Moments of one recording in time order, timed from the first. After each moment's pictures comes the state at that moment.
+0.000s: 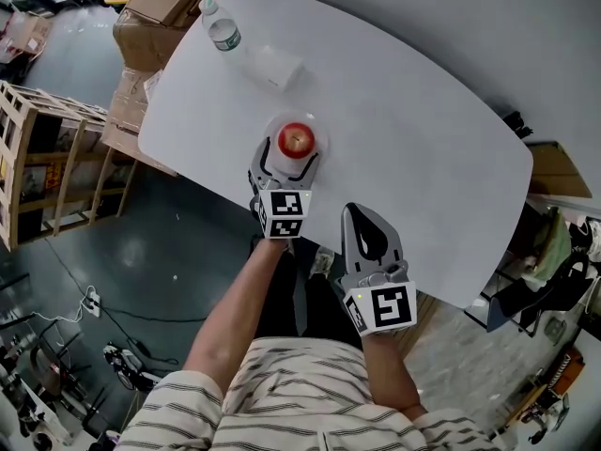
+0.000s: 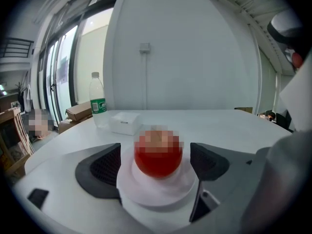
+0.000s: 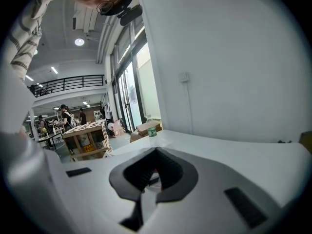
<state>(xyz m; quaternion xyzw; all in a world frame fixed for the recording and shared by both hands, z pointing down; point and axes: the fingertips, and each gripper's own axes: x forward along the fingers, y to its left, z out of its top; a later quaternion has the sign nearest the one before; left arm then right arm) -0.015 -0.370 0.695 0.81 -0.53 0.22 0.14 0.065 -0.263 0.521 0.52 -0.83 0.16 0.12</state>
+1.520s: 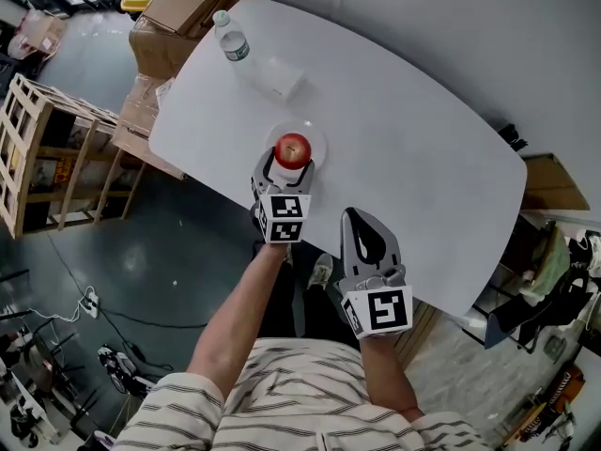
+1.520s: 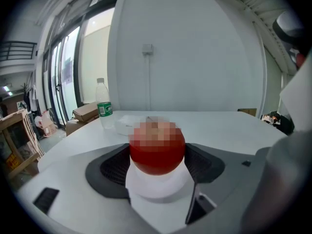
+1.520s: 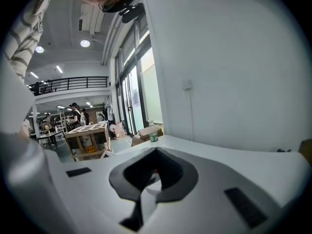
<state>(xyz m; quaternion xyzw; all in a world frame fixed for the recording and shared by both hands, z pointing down) -0.021 -0.357 0.669 0.79 -0.55 0.23 0.15 0.069 -0.250 0.492 0.52 -0.84 0.14 0.11</state>
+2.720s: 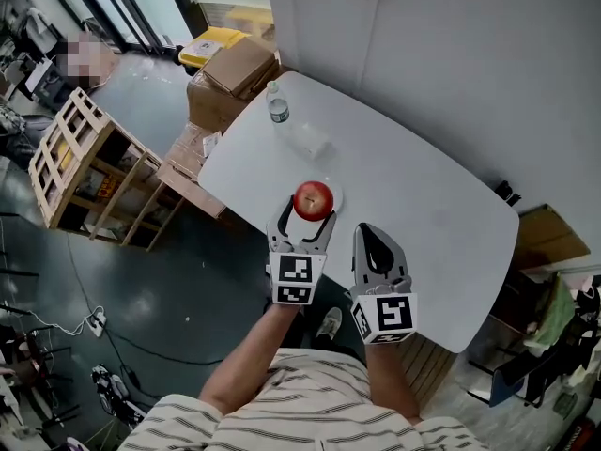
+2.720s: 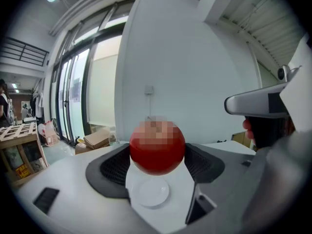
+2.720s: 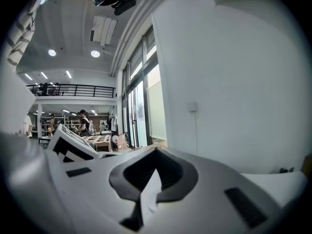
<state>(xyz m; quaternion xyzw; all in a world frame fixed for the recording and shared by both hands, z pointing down) -0.024 -0.287 0.463 0.80 -0.58 0.13 0.10 0.064 -0.238 0.390 0.51 -0.86 0.07 0.05</state>
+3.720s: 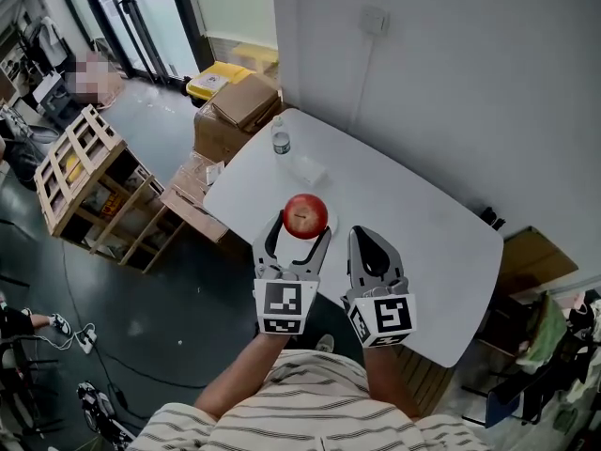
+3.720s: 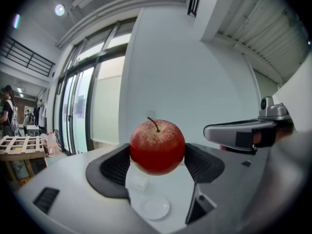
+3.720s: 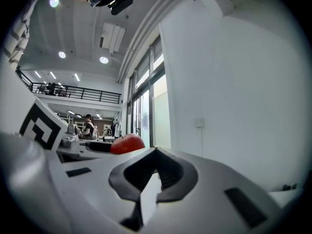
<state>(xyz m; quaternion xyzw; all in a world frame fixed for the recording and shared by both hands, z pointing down) -0.041 -0.241 0.333 0.80 -0.60 0.06 0.04 0.048 -0.225 0.311 0.49 -0.87 0.02 0.02</state>
